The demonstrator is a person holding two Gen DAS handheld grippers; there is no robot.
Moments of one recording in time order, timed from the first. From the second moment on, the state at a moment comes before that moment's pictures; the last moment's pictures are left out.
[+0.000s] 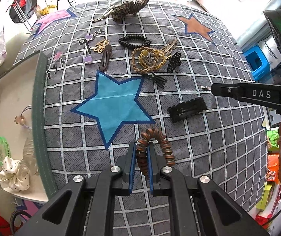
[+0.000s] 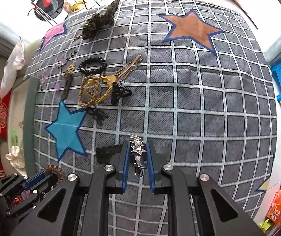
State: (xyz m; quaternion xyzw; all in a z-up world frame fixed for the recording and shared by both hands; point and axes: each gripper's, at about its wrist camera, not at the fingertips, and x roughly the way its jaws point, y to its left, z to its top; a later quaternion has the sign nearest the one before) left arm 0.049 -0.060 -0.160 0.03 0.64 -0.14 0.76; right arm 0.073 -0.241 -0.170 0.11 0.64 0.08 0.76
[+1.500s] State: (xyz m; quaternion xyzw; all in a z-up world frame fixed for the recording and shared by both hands) left arm 0.046 0.170 -0.113 -0.06 0.58 -0.01 0.82; right arm 0.098 0.024 -0.089 0.01 0.60 0.25 0.76
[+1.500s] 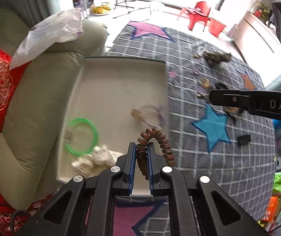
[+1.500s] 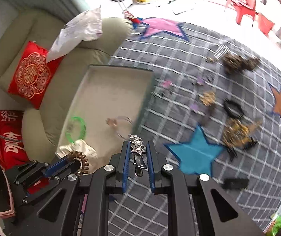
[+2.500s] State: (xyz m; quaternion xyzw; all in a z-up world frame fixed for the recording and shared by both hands) left arm 0.135 0.239 -0.213 -0.05 0.58 0.08 0.81; right arm 0.185 0.111 -0.186 0.01 0.60 0.25 0.76
